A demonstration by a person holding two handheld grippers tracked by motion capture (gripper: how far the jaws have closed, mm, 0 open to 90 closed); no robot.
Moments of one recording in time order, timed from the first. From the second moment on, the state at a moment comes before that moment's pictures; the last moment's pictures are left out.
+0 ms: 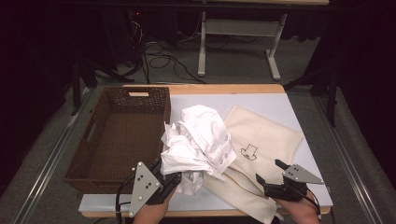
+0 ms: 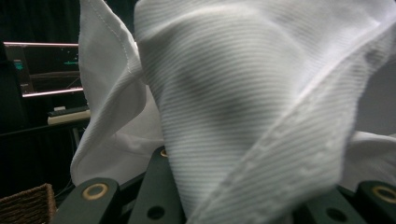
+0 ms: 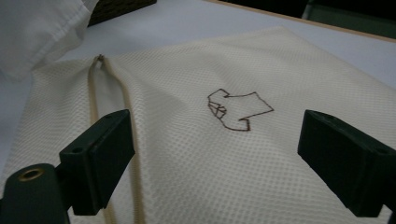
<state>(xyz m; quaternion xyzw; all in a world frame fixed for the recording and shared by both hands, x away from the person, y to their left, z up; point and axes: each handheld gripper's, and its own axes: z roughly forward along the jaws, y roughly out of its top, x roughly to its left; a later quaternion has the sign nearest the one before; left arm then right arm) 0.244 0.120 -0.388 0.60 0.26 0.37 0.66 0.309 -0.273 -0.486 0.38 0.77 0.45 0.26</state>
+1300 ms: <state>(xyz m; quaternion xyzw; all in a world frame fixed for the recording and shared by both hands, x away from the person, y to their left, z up) 0.230 0.115 -0.387 0.61 0.26 0.33 0.68 0.322 -0.228 -0.499 0.34 0.83 0.38 0.20</state>
